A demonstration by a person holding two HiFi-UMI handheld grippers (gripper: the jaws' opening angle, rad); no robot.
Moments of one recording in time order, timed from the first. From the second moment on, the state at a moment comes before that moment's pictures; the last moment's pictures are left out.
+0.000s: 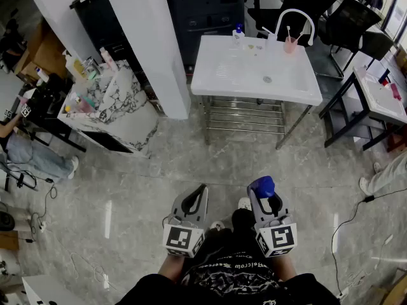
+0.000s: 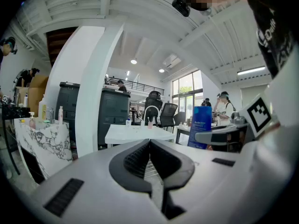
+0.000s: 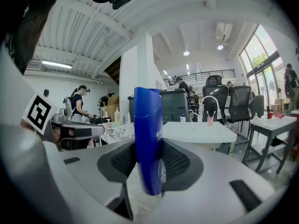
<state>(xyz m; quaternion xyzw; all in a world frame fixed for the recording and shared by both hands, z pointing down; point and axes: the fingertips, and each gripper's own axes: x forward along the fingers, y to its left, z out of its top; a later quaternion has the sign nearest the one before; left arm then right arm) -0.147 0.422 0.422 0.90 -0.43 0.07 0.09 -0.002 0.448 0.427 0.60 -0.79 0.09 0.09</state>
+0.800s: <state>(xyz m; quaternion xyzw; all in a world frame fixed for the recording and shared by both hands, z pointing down) -0.128 0.404 0.434 0.90 -0.43 0.05 0.10 0.016 0.424 0.429 0.61 -0.79 0.08 0.05</state>
